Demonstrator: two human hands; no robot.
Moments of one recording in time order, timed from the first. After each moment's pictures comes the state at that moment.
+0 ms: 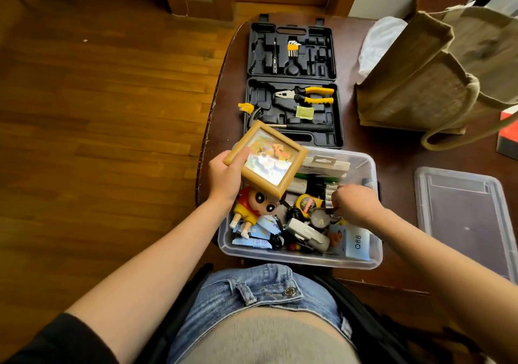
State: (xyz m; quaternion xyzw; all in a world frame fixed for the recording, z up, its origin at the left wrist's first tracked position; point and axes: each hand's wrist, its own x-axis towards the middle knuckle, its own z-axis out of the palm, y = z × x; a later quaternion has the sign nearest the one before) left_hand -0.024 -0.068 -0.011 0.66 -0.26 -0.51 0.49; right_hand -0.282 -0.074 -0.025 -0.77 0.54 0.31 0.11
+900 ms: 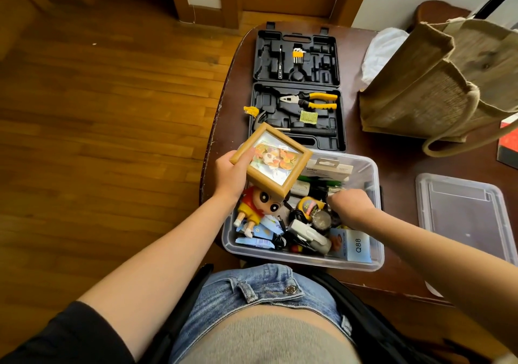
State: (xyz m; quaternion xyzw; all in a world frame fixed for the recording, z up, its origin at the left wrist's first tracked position) left_hand -0.023 -0.069 -0.016 0.65 -0.27 -0.51 0.49; right_hand -0.275 -0.075 -0.039 -0.81 0.47 0.35 0.05
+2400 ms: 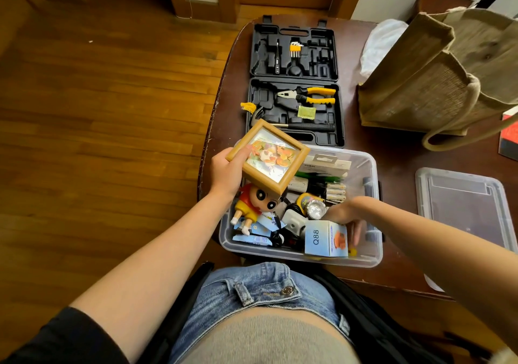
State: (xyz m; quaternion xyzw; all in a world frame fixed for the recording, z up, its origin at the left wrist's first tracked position) left_hand -0.023 -0.070 -0.011 0.65 -0.27 -0.52 0.48; right_hand -0.264 -0.083 -0.040 -0.46 0.55 0.48 0.50
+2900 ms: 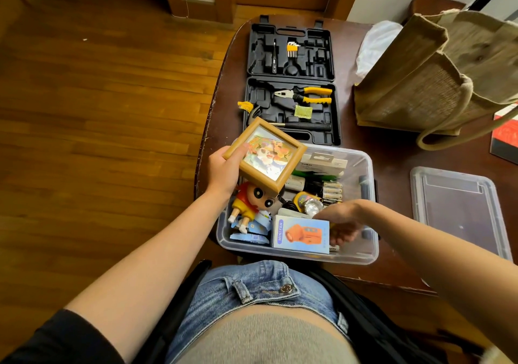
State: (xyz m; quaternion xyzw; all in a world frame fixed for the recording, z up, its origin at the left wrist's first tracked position) left_hand -0.023 -0.068 -0.011 0.64 -0.27 -0.53 0.49; right_hand -0.268 -0.070 -0.035 -0.38 0.55 0.39 0.64
